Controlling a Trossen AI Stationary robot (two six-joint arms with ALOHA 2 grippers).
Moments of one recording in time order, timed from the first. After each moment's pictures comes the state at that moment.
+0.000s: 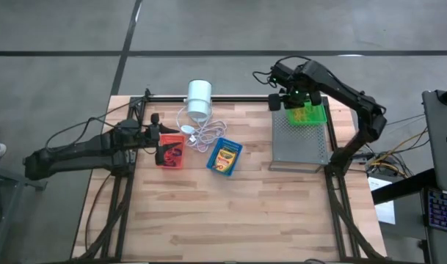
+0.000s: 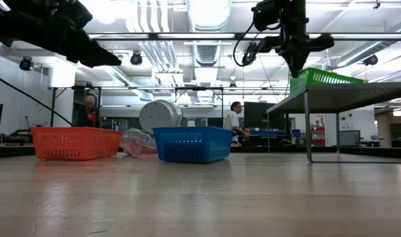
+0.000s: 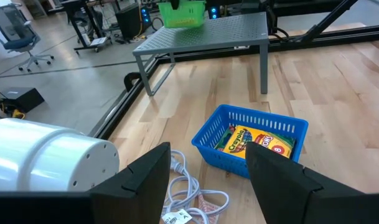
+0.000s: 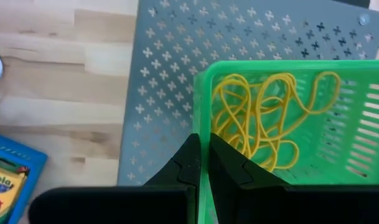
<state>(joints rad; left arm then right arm) 0.31 0.53 0.37 -0.14 0.07 0.23 -0.62 1.62 1.69 -1.54 0.17 0.87</state>
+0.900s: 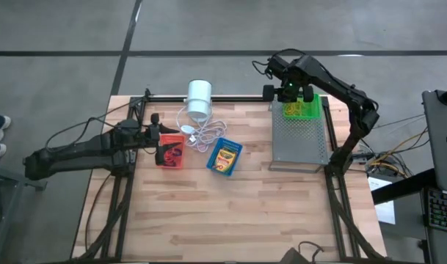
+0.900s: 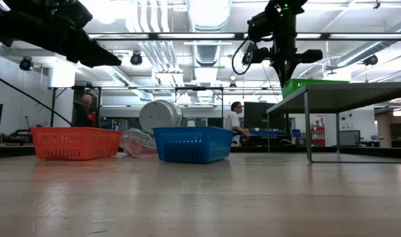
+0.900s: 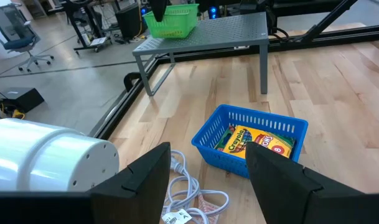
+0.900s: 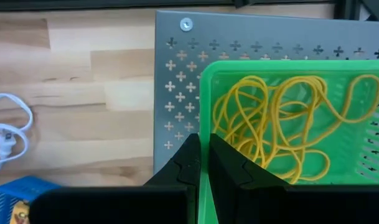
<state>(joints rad) 0.31 0.53 0.37 -0.14 0.07 0.23 -0.71 1.72 1.72 -1.44 0.12 0.92</state>
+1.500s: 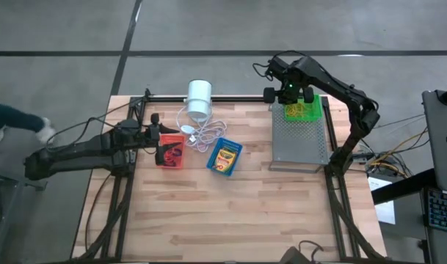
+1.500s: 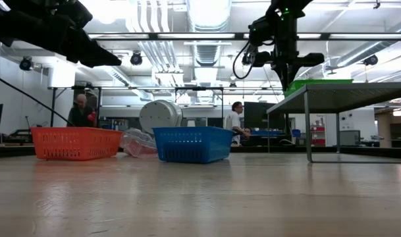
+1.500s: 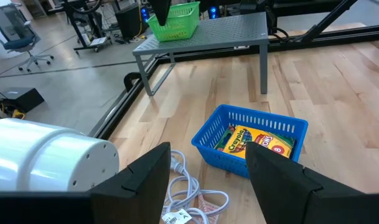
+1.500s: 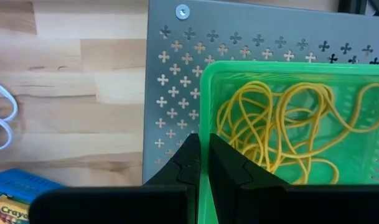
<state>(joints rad) 0.31 0.53 0.37 -0.14 0.07 0.23 -0.72 1.72 1.68 -1.42 0.10 0.87</state>
